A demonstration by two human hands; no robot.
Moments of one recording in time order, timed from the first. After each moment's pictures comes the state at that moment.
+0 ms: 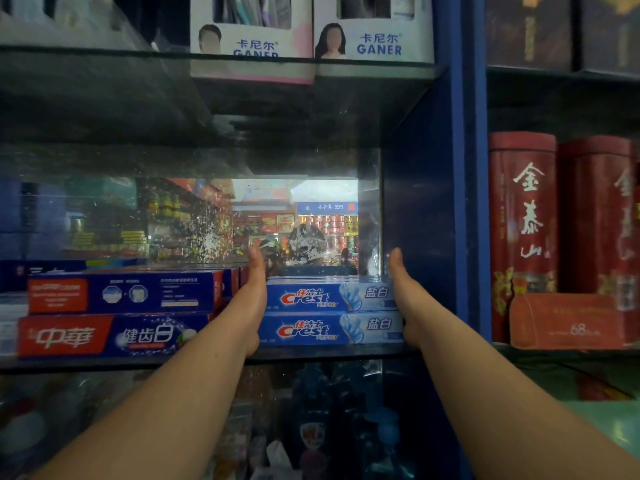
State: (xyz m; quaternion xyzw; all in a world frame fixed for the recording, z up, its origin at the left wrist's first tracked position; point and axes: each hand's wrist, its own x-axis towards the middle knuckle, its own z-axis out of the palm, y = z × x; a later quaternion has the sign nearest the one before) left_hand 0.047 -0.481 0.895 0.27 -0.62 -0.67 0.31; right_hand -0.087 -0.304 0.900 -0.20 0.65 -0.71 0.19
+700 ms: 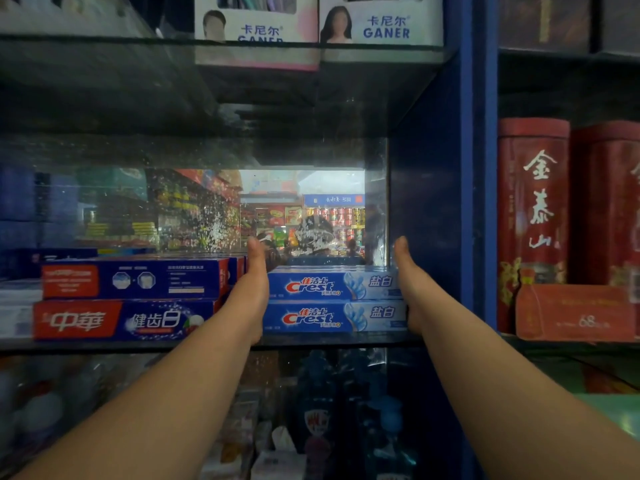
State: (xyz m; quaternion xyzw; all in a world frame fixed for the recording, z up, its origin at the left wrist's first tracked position) left_hand 0.058 -0.471 0.892 0.27 -0.60 -0.67 0.34; right_hand -0.089 -0.299 0.898 -0.20 0.65 -0.72 0.17
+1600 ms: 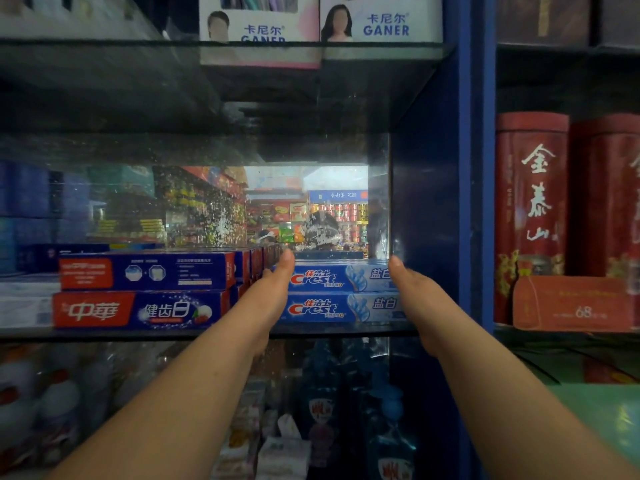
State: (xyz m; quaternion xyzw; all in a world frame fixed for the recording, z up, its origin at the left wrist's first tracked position) left_hand 0.072 -0.448 0.878 0.24 -0.71 -0.59 0.32; right_hand -0.044 -0.271 0.883 -0.29 0.73 -0.62 0.05
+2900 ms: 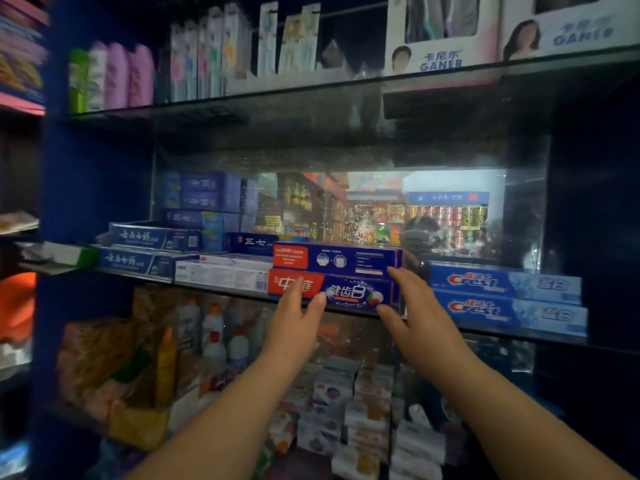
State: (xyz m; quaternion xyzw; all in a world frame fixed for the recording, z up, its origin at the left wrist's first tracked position) left_hand 0.268 -0.482 0.834 0.31 -0.74 -0.33 0.50; right_hand 0.123 -0.374 0.851 -0.58 0.69 -0.41 -0.14
